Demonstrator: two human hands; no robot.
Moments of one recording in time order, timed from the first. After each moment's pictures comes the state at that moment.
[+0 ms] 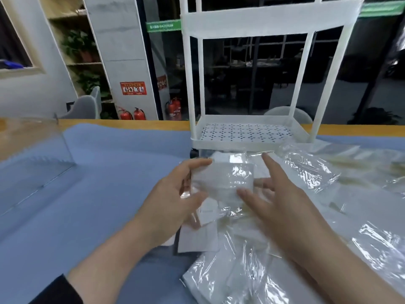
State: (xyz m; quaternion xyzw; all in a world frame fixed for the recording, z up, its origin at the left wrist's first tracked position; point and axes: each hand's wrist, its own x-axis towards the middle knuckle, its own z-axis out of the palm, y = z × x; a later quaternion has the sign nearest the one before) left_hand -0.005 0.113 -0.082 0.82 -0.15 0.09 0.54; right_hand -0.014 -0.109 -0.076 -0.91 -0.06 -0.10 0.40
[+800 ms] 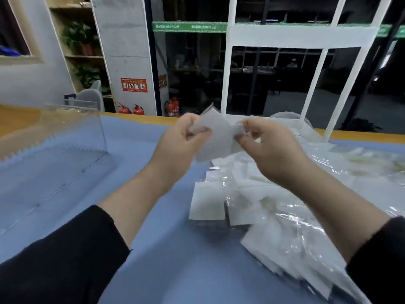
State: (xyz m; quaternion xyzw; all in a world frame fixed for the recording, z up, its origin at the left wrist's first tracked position) left_hand 0.001 0.188 -0.029 0.72 -0.19 0.16 0.65; right_hand -0.005 -0.008 -0.004 -0.89 -0.19 -0.22 0.34
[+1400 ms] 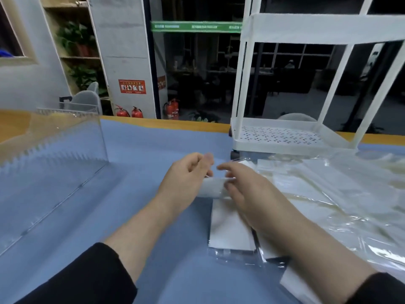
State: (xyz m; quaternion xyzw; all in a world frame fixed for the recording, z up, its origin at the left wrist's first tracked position) left_hand 0.041 0.222 -0.086 0.78 -0.09 0.09 0.61; right_hand 0.025 0.046 -0.084 -0.92 -0.22 -0.15 0.28
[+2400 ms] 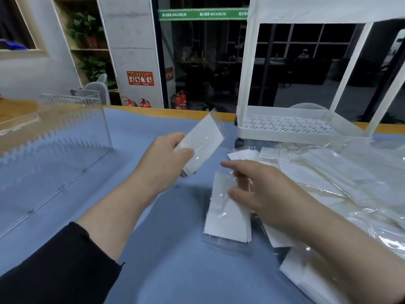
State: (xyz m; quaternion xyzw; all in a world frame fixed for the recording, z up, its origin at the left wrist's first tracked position) left_hand 0.024 0.244 -0.061 0.85 -0.03 0.11 0.52; right_hand 0.000 0.031 -0.067 -0.94 -0.22 -0.06 0.27
